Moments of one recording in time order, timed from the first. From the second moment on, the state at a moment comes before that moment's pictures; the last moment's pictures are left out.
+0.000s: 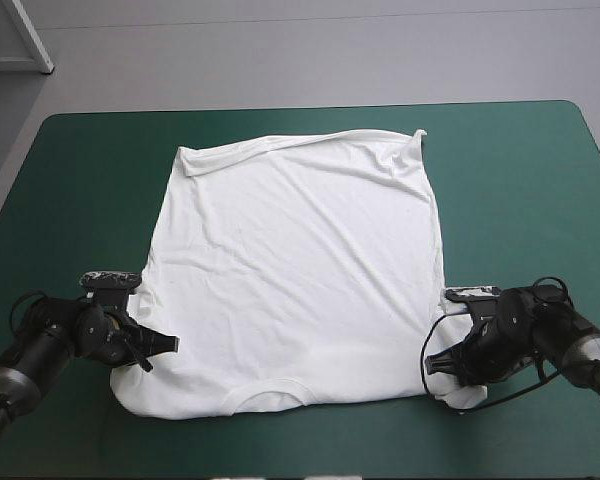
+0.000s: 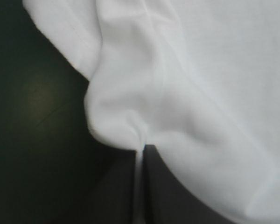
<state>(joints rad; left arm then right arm) -0.16 1.13 -0.66 0.03 0.85 -0.12 0.28 1.30 -0.66 0.14 0.93 -0.01</state>
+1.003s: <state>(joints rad) -0.16 1.11 -2.10 0.03 1.15 0.15 0.29 1.12 -2.14 -0.07 1.19 0.04</state>
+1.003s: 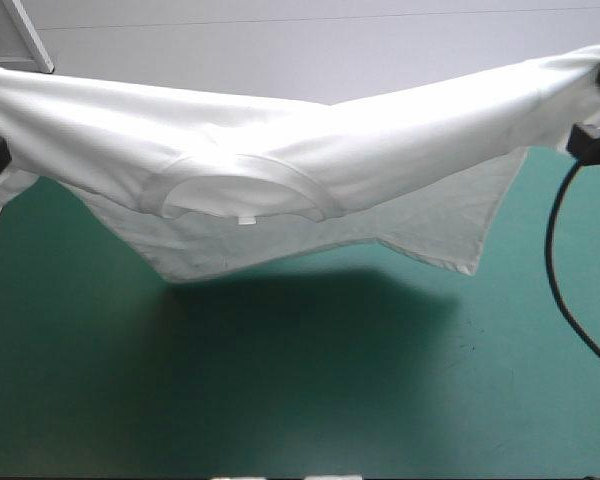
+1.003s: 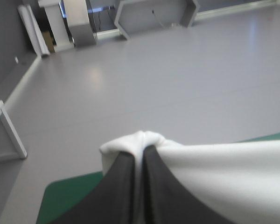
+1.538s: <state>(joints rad) -0.16 1.19 -2.30 0.07 1.18 0.17 0.29 1.18 -2.28 -0.10 1.25 0.00</state>
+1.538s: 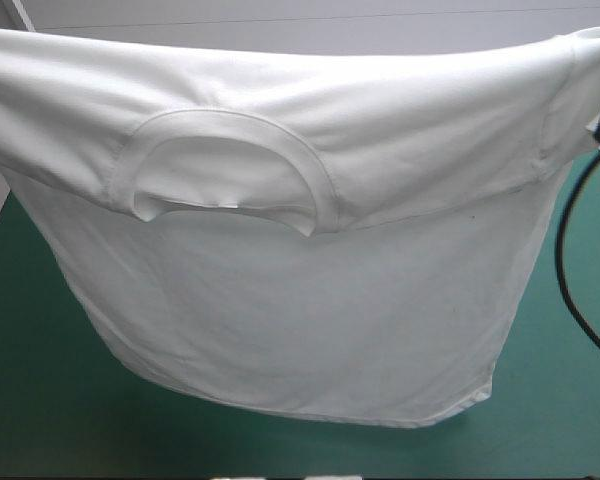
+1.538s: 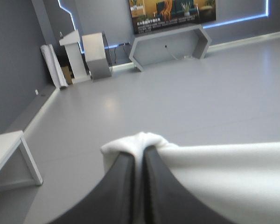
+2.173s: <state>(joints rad) -0.16 1.55 -1.79 -0.01 0.77 0.18 0.29 1.57 -1.77 -0.21 0.75 0.08</state>
